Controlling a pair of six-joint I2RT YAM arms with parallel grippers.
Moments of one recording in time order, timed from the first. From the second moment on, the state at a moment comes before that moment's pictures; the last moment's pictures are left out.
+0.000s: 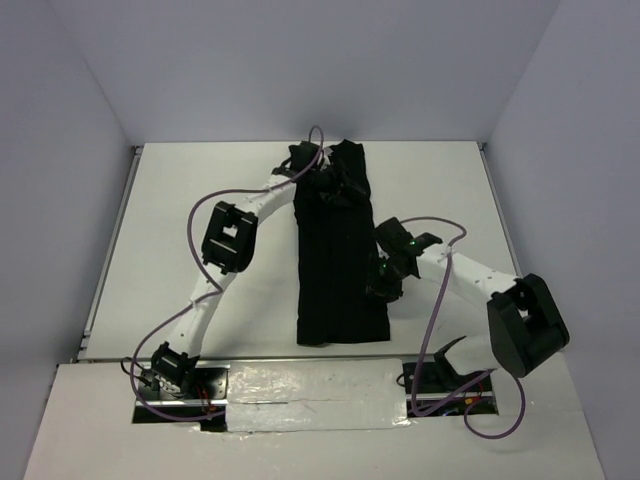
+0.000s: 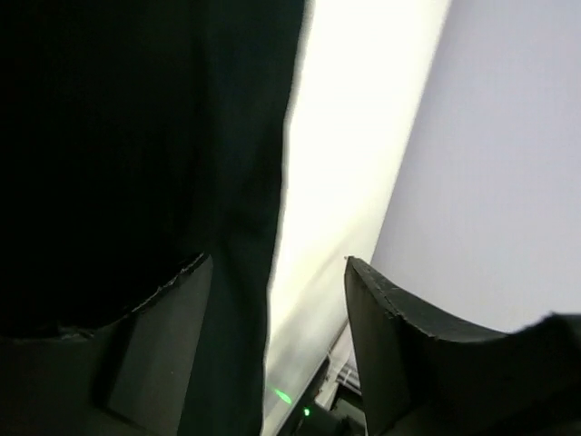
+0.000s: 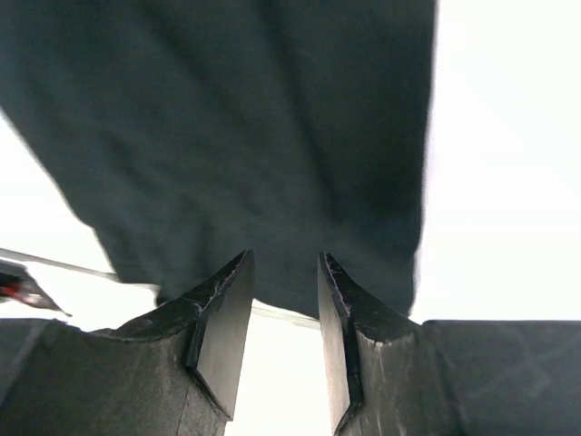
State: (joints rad) left arm -0.47 2.68 2.31 -0.29 0.64 -1.05; right arm 0.51 1.38 0.77 -0.68 -0.19 0.71
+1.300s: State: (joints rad) left arm -0.36 1.47 1.11 -0.64 0.47 -0.92; right arm 0.87 1.69 1.03 -0.71 -0.14 0.78
